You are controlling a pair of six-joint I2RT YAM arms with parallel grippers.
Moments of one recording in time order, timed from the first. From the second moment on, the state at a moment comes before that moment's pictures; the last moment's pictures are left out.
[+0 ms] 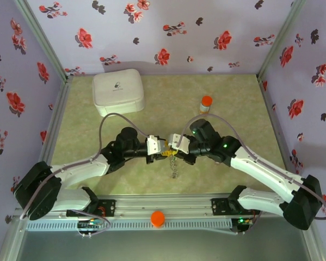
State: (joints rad) left arm -0.85 1.26 0.56 0.39 0.56 0.41; right arm 0.81 1.09 0.86 -0.56 -0.37 -0.54
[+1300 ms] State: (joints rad) left arm -0.85 1.37 0.49 0.63 0.58 0.35; right arm 0.77 0.84 0.61 -0.27 -0.38 -0.37
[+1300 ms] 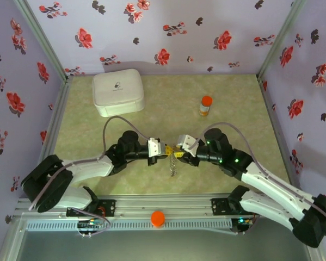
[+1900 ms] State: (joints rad) left arm -0.84 1.47 0.44 0.96 0.57 0.16; right arm 0.74 0.70 0.49 -0.18 -0.31 -0.19
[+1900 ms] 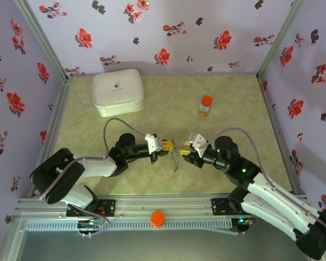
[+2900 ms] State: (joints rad) left arm -0.84 1.41 0.44 0.92 0.63 0.15; right arm 0.75 0.76 0.58 -0.26 -0.33 -0.33
